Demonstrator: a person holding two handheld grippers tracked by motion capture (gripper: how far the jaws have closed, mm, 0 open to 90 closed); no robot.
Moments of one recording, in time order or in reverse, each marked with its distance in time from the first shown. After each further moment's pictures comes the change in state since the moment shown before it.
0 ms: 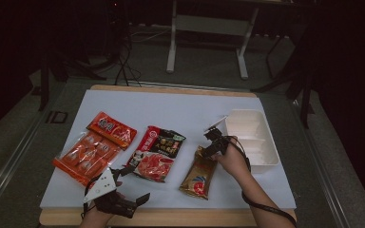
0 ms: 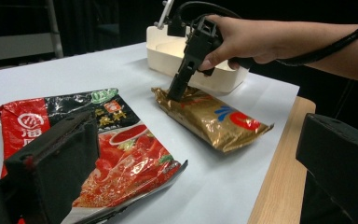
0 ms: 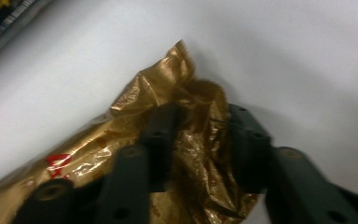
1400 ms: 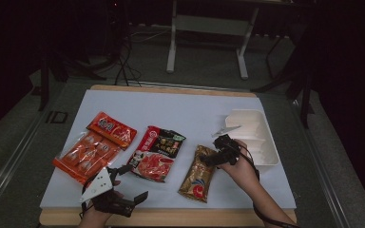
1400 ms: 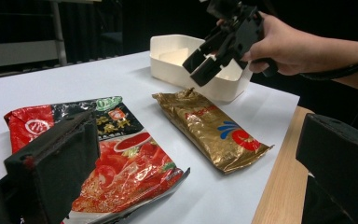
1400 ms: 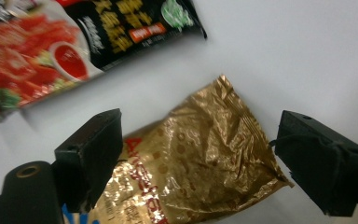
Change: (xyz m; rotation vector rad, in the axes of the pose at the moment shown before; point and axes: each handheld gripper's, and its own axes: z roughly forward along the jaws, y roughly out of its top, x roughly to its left) left arm 0.002 0.002 -0.005 -0.040 0.012 -0.017; right arm 0.022 -0.042 -0.045 -0.357 0.022 -0.149
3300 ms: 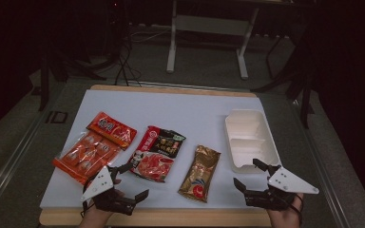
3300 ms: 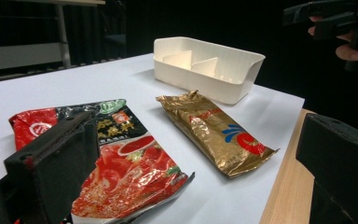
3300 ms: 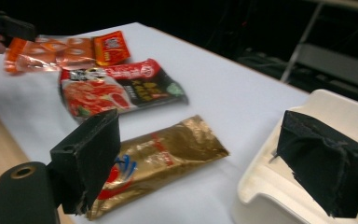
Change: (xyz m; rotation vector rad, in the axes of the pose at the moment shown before) left arm 0.002 0.001 0.002 -0.010 0.013 0.006; right arm 0.036 -0.108 -0.138 -0.535 -0.114 -0.146
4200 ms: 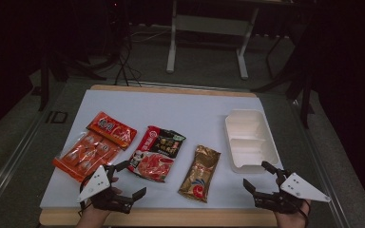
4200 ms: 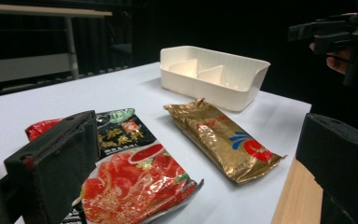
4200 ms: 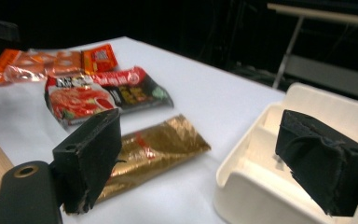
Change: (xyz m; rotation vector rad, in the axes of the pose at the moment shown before) left arm 0.001 0.002 -0.004 -0.027 0.015 0.022; right arm -0.018 -0.031 -0.012 -0.078 -0.036 0.037
